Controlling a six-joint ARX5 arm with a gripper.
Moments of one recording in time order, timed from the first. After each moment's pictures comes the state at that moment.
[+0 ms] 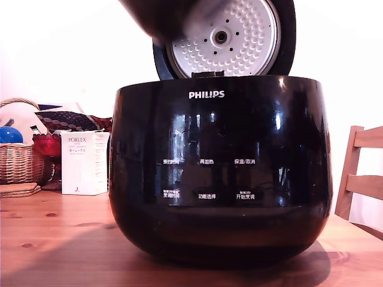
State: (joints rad) arm -0.85 1.35 1.59 -1.11 0.27 0.86
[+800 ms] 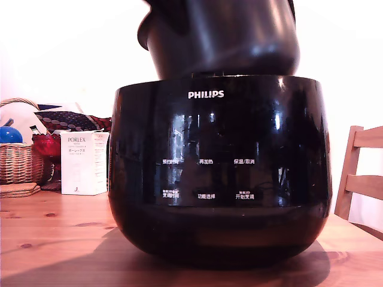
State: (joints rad) arm -0.94 1.54 1.59 -1.12 0.04 1.18
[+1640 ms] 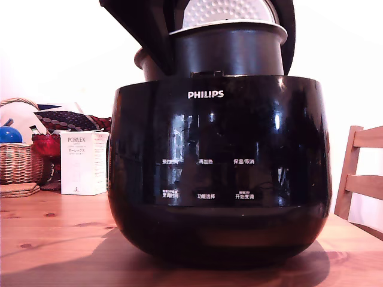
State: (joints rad) arm -0.93 1.62 1.60 -1.18 -0.02 1.25
